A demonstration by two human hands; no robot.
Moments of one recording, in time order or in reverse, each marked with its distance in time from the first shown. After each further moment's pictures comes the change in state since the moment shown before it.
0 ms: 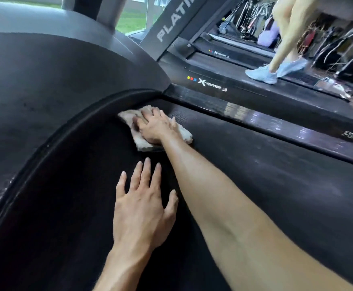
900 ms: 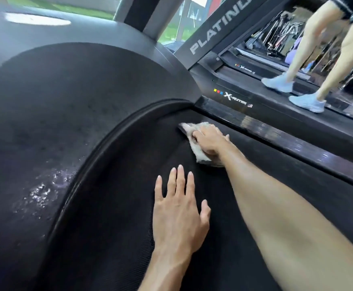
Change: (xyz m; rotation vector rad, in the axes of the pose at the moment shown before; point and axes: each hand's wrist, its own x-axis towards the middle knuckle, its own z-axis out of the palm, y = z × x) left_hand 0.002 0.001 0.018 -0.112 0.058 -0.044; right_hand 0.003 0.059 -0.021 -0.042 -0.036 0.088
